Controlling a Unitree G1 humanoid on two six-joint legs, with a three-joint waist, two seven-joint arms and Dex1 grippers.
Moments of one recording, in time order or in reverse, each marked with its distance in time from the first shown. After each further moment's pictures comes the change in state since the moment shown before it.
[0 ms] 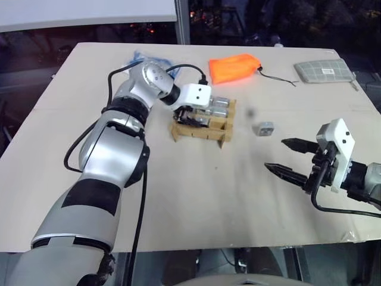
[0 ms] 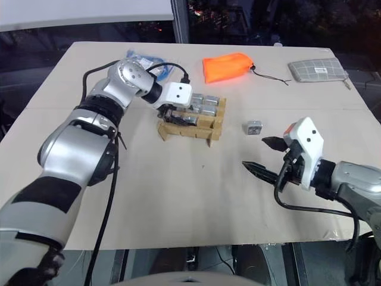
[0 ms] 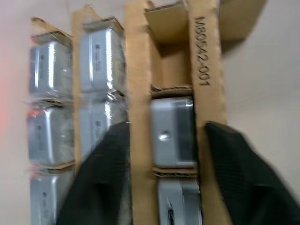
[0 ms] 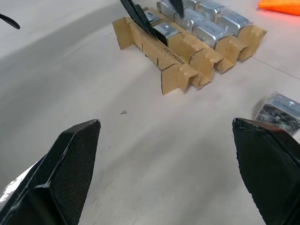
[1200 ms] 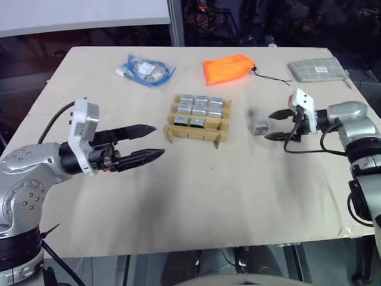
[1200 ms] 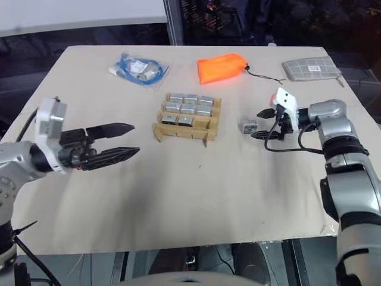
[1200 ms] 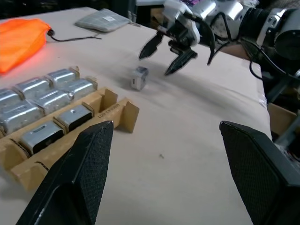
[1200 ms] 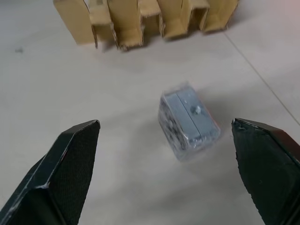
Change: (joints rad) left arm 1.275 0.437 0.840 -1.757 -1.188 1.231 0.234; right arm -0.964 0.203 0.559 1.843 -0.870 -1.064 0.877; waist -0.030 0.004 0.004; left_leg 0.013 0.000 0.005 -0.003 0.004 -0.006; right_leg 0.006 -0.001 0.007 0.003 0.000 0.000
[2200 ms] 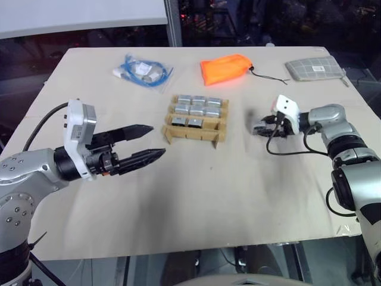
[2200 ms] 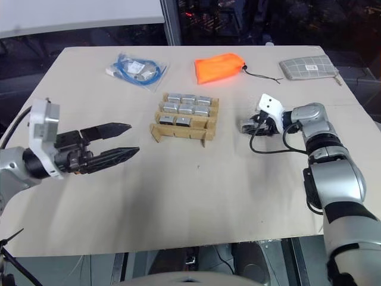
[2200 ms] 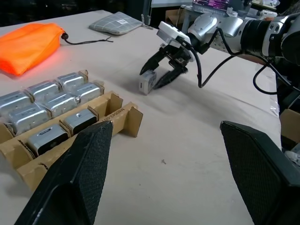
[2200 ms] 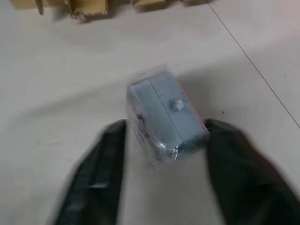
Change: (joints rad) left arm 0.073 0.044 0.048 -0.086 -0.125 0.005 0.163; right arm -0.064 0.109 -0.069 0.205 -0.195 -0.161 -0.164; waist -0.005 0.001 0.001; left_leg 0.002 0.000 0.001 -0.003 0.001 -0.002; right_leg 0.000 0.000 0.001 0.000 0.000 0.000
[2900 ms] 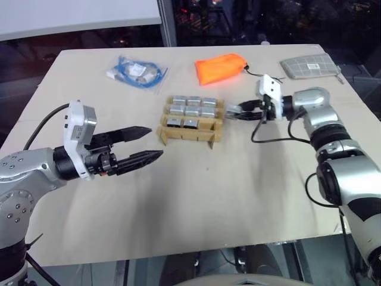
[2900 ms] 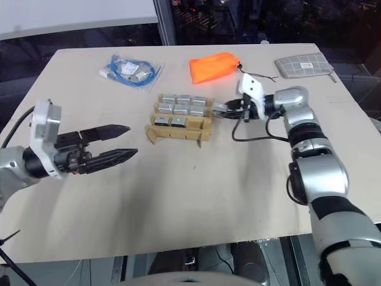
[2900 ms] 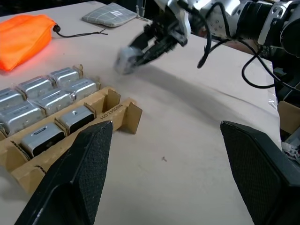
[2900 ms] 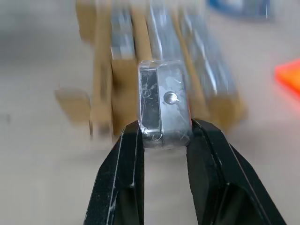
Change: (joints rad) left arm 0.033 0.050 -0.018 0.051 0.040 -0.042 -0.043; right arm -0.061 0.171 -0.070 -0.202 0.108 0.048 0.101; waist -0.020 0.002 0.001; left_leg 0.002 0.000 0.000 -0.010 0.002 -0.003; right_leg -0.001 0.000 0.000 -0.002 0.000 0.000
